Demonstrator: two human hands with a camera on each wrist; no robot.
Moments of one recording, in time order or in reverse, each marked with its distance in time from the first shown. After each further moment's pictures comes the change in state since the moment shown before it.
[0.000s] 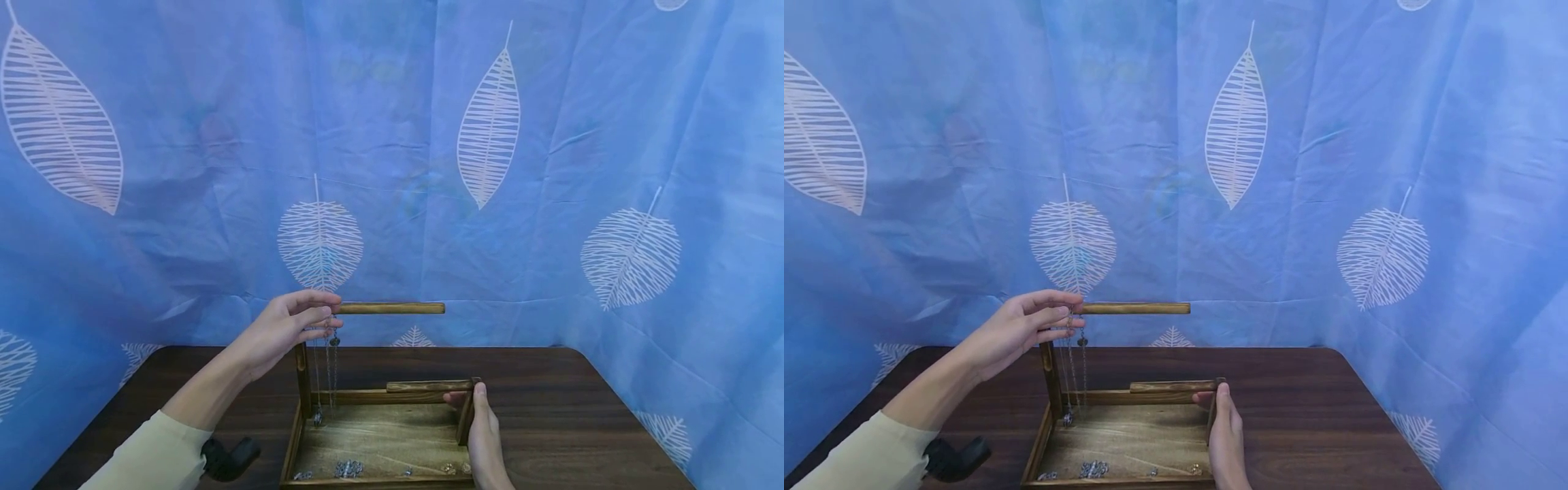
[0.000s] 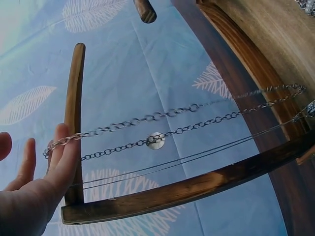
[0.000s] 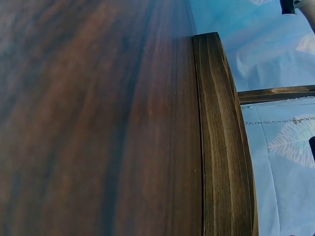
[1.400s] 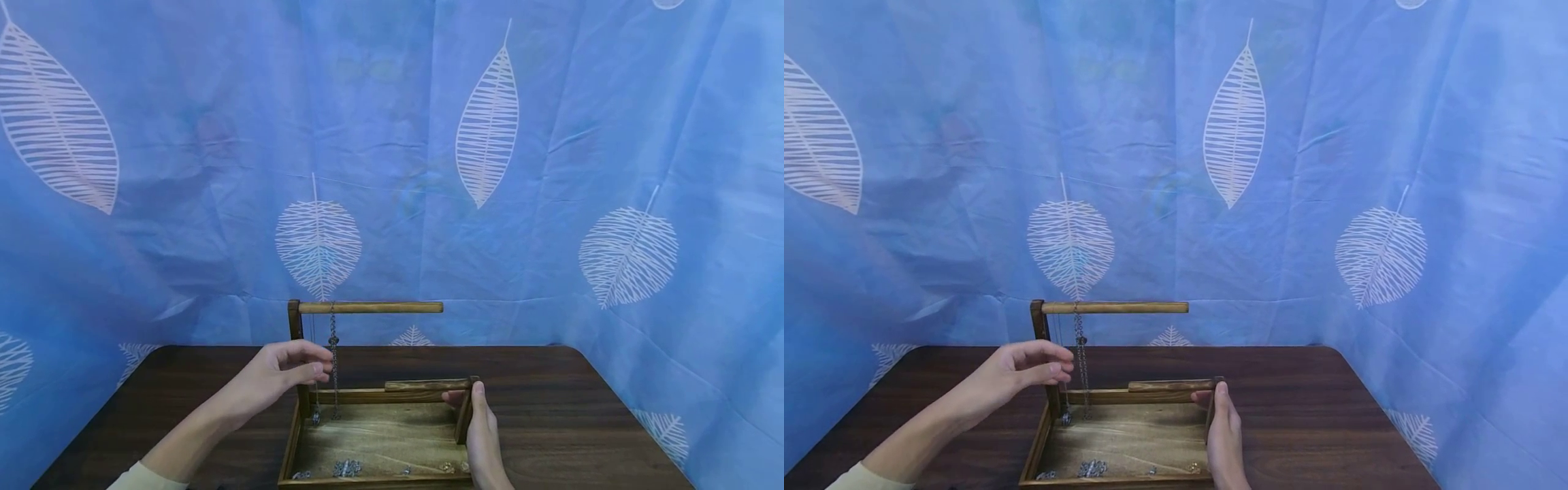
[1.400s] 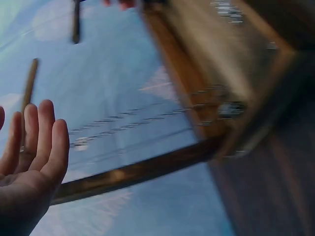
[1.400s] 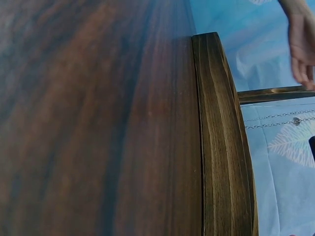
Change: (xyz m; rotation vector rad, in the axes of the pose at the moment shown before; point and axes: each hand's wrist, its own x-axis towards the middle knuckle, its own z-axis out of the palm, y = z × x) left_hand -0.031 -0.056 -0.003 0.102 -0.081 -0.033; right_hand -0.001 0.001 -0.001 -0.016 -0.016 -0.017
